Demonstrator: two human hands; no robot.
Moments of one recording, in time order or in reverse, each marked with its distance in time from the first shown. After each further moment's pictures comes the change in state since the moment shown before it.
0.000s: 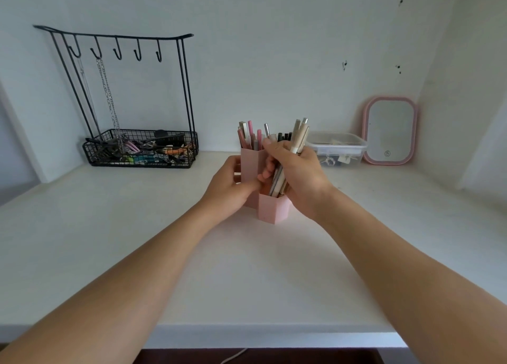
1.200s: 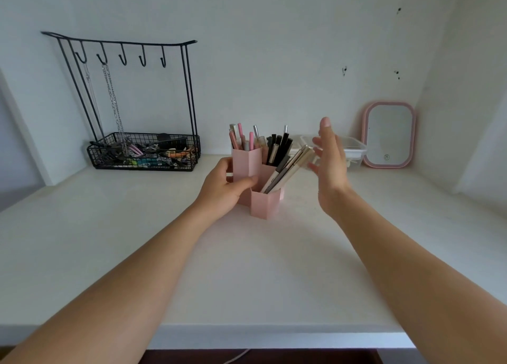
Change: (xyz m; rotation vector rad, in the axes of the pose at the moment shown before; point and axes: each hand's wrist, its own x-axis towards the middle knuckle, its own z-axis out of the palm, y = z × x) left_hand 0.012 -0.014 -0.016 0.036 0.074 0.018; right_hand 0.016 -0.005 -0.036 -0.132 0.327 -0.102
